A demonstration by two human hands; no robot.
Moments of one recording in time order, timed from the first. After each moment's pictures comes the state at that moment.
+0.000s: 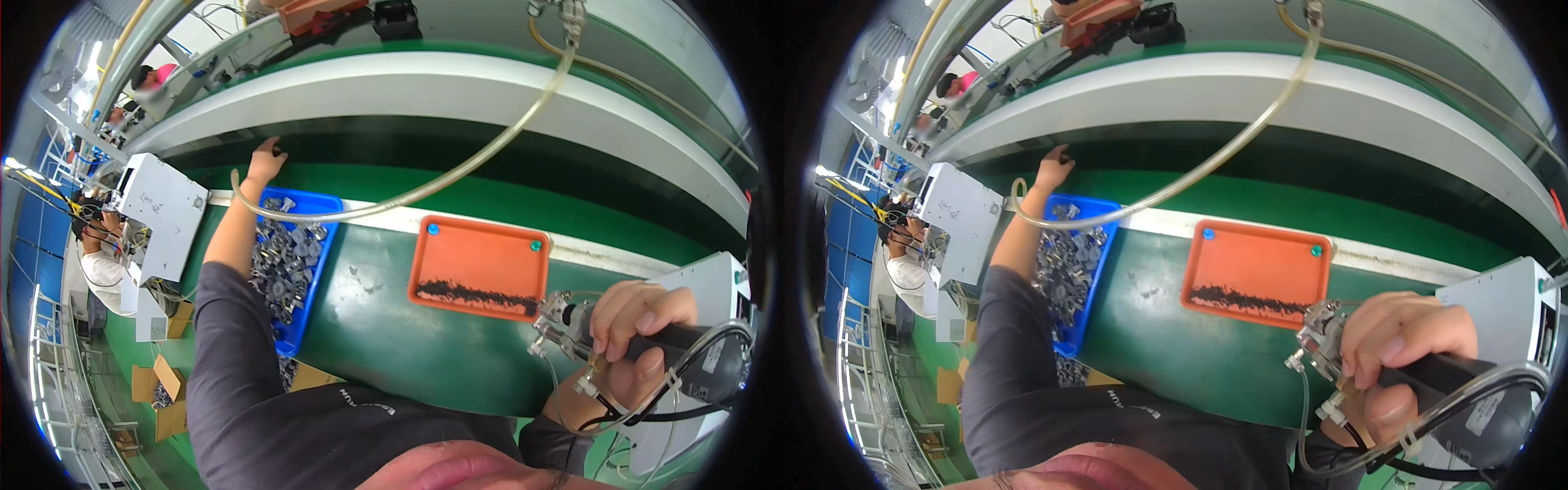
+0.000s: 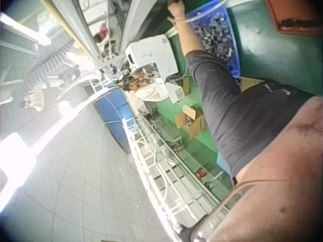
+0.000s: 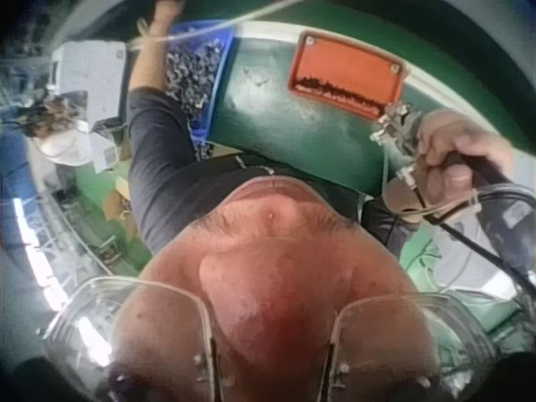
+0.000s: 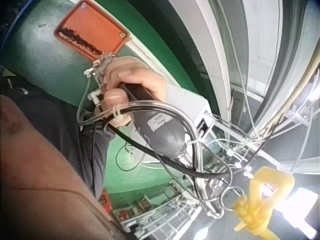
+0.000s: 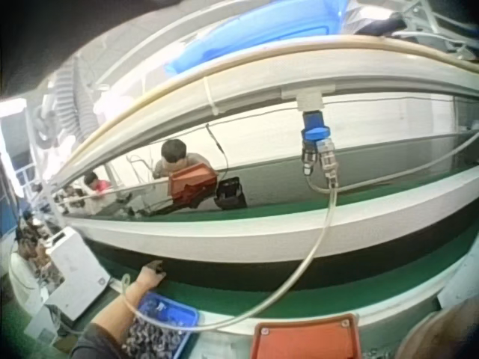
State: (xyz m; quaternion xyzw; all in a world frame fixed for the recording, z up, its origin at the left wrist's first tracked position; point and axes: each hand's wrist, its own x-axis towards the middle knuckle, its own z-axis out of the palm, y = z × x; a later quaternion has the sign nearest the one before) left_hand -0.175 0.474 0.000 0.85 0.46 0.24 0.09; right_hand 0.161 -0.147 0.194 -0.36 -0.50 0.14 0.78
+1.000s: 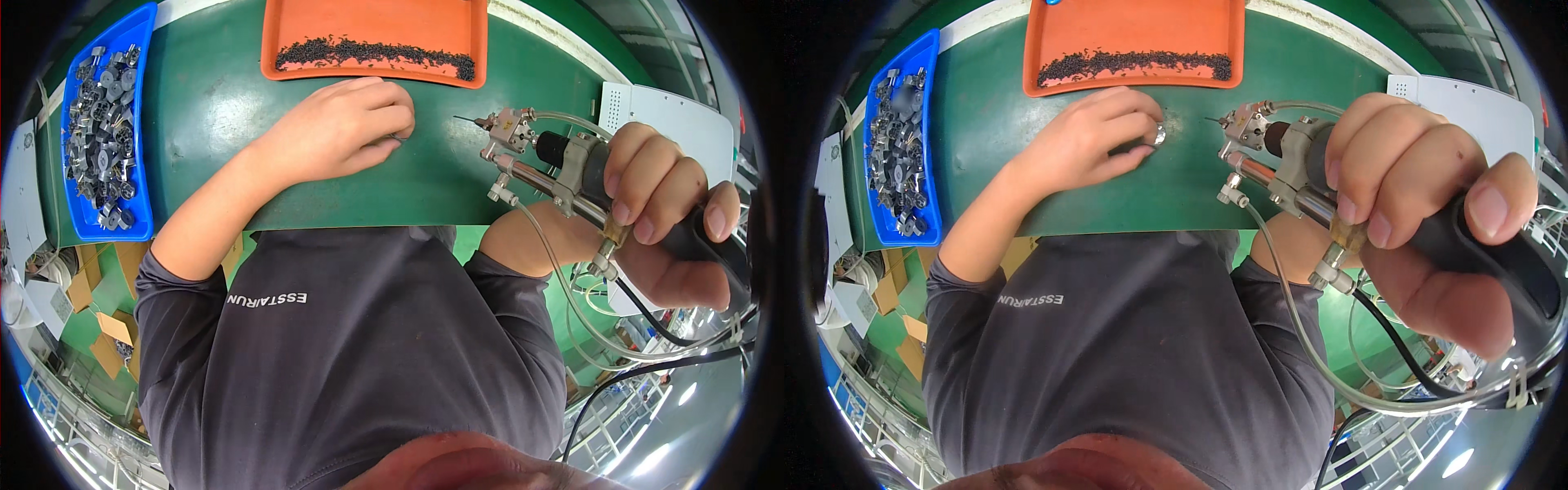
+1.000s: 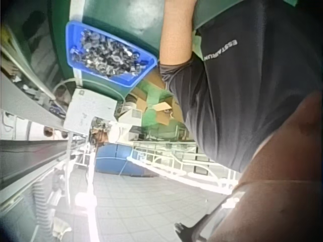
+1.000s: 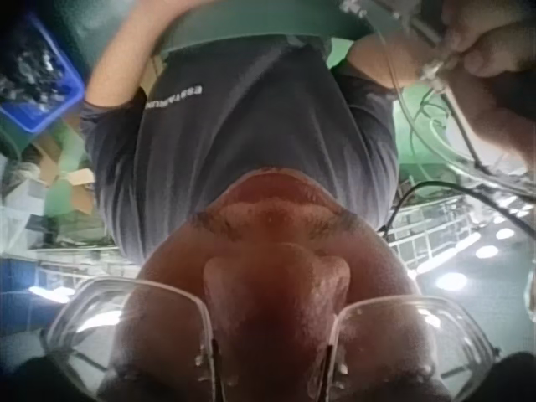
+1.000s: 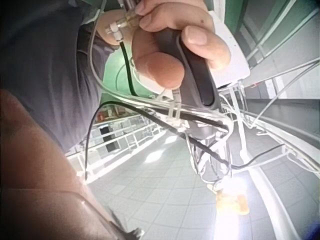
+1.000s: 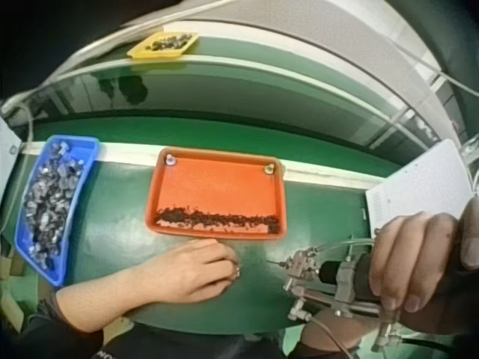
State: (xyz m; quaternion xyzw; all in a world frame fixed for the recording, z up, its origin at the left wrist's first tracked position) left_hand -0.026 -0.014 -0.005 0.90 -0.07 0.13 0.40; right_hand 0.190 -0.207 0.145 -0.34 -0.62 0.32 0.63
